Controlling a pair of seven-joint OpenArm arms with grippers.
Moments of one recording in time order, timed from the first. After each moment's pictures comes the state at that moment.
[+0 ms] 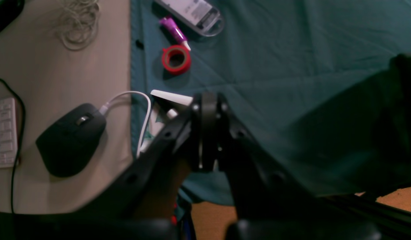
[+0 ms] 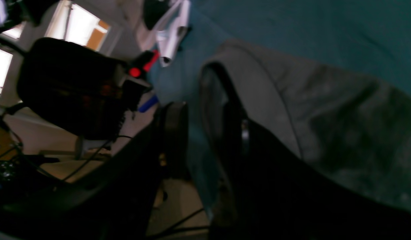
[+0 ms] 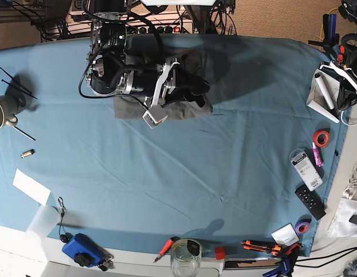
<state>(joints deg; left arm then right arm) 24.8 -17.7 -48.6 130.3 -47.6 -30.4 69.1 -8.5 -0.4 3.3 101.5 63.8 39.7 -79.1</state>
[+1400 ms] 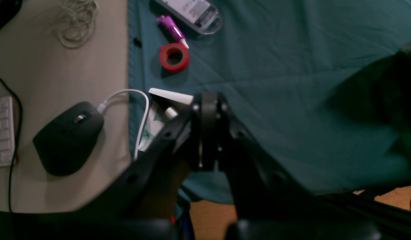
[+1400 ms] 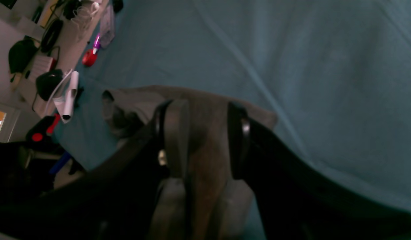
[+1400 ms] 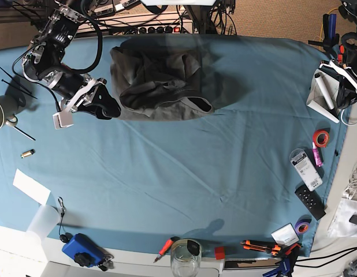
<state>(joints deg) 25.6 -17.7 -48.6 130.3 -47.9 -30.4 68.7 -8.5 5.8 35.5 105.3 63.0 39.7 -79.5</state>
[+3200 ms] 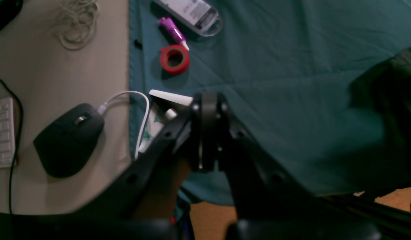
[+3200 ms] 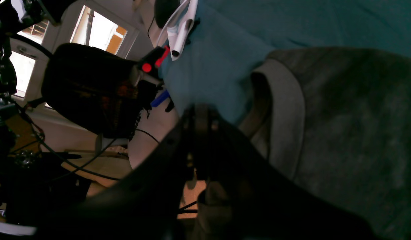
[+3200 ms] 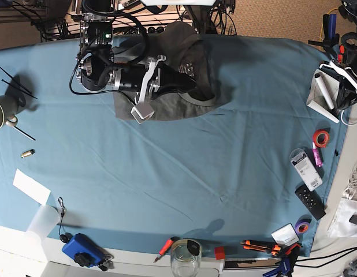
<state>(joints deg) 25.5 -17.7 -48.6 130.3 -47.9 -30.4 68.2 -9.7 5.9 3.8 98.5 71.7 39.7 -79.0</state>
